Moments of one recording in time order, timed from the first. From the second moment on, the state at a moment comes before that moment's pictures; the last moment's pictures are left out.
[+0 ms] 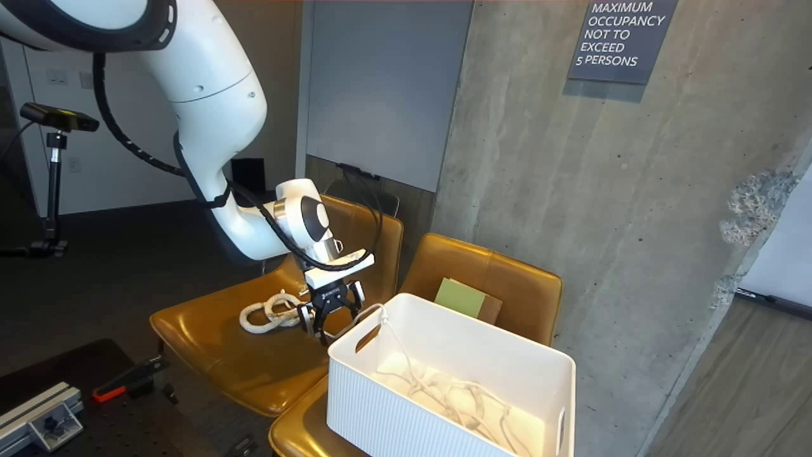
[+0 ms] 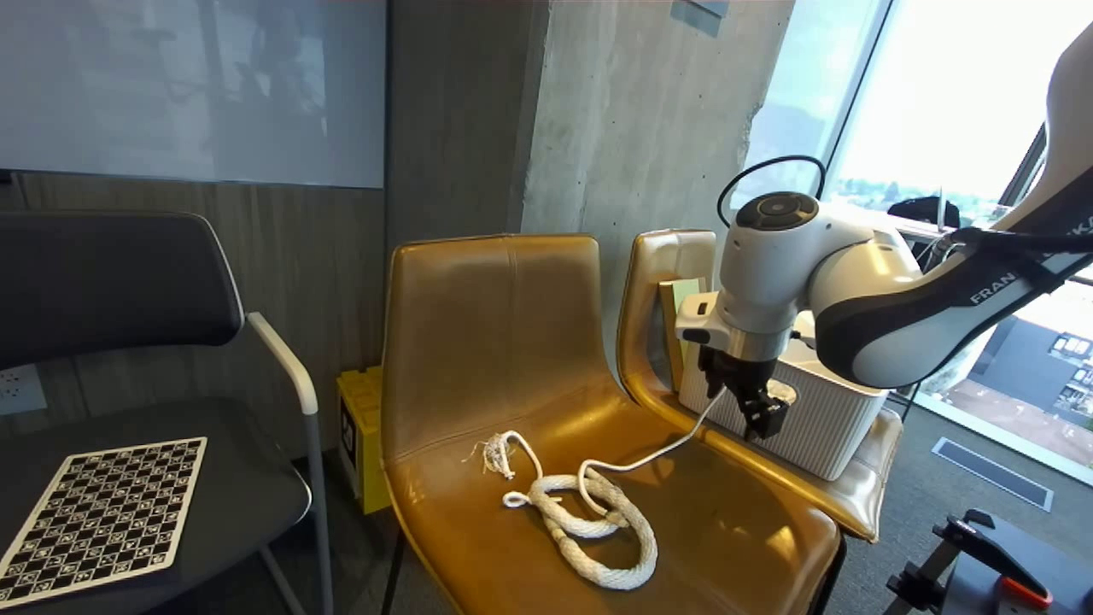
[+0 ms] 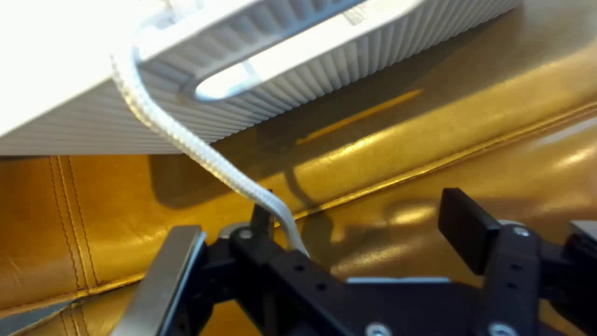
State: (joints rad) arm 0.07 0.65 -0.05 -1.92 -0.78 2.50 -0.61
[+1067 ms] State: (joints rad) arm 0.00 0.51 0.01 -1.94 -0.68 2.51 -0.63
